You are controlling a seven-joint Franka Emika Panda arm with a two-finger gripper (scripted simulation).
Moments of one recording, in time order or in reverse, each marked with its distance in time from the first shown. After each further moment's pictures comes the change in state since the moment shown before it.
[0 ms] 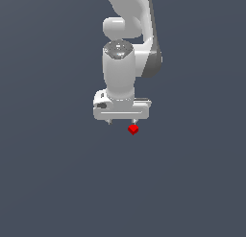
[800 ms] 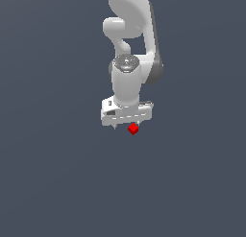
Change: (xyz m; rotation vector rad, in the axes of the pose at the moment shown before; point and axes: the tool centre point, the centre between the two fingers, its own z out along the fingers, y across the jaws) arm -0.014 -0.019 0.039 0.001 -0.013 -0.166
